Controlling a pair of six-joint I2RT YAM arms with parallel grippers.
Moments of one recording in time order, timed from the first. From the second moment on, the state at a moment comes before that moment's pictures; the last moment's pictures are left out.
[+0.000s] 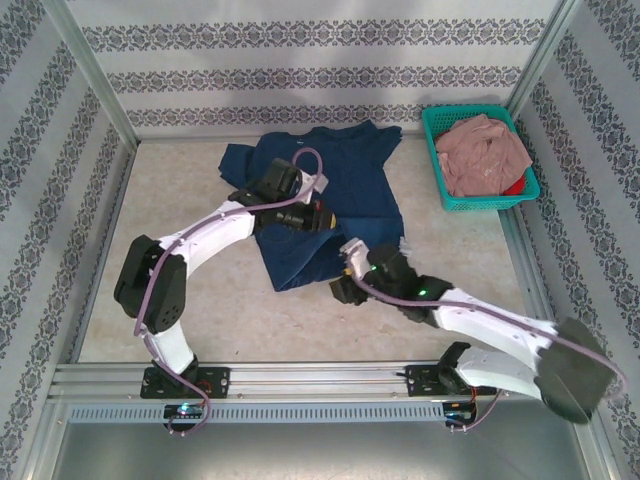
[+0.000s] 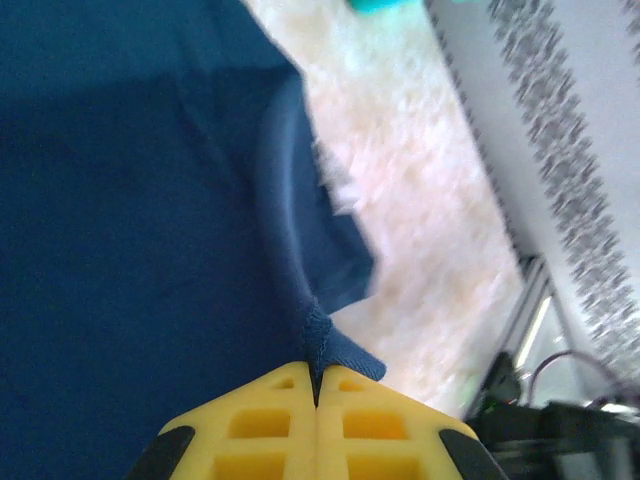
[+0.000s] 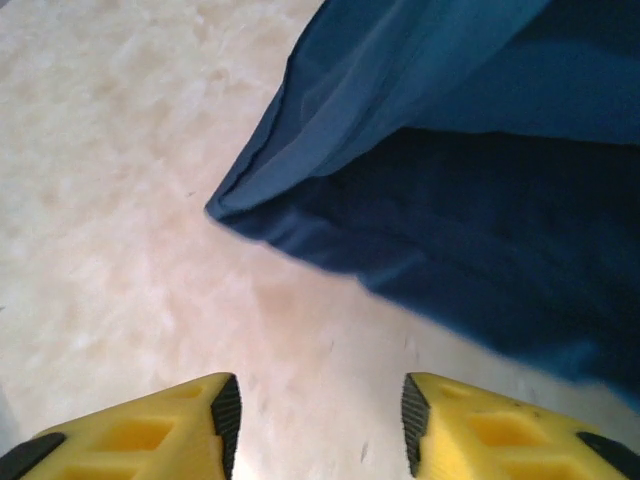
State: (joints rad) left arm -0.51 1.74 1.37 -0.38 0.61 -0.47; right arm 0.81 1.16 0.51 0.01 -0.11 0.23
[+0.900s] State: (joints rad) left arm -0.50 1.64 1.61 -0.68 0.48 -0.35; right arm 0.54 1.63 0.58 0.72 -0.13 0.05
